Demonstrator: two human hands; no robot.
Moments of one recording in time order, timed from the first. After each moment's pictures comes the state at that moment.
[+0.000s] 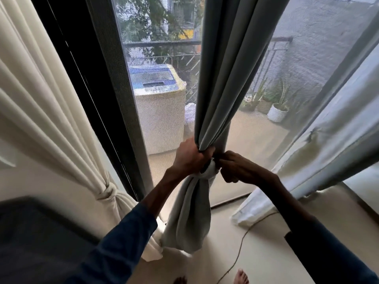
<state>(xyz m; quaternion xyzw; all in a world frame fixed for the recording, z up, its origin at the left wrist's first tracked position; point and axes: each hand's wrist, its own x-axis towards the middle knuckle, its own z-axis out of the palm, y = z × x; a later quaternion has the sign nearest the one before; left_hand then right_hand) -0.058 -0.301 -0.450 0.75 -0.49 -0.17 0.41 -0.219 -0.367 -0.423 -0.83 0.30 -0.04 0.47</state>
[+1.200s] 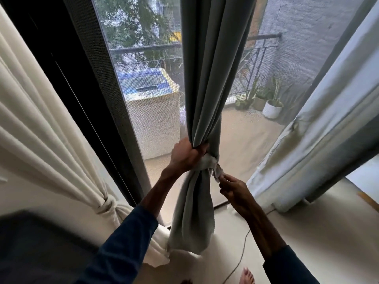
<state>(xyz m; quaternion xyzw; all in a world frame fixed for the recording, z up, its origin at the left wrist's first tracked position) -0.056 -0.311 -0.444 0.76 -0.49 -0.19 0.39 -0.238 -0.358 -0.564 -0.39 0.41 -0.32 0.76</state>
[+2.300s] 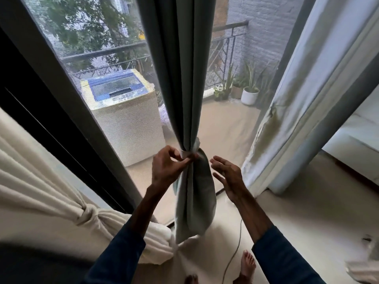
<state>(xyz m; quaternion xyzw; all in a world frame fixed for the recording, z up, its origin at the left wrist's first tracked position) -0.064 -0.309 -0.507 0.73 -0.49 -0.13 0.46 -0.264 -0.367 -0.551 -0.35 0.45 -0.41 0.71</state>
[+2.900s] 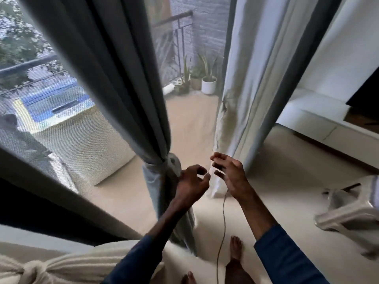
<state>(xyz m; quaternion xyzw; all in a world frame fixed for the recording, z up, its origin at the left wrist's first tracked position) -0.219 -0.351 -0.546 0.67 -0.62 -0.29 0.30 -0.363 -0.381 -0.536 -0.29 0.50 -0.50 0.65</state>
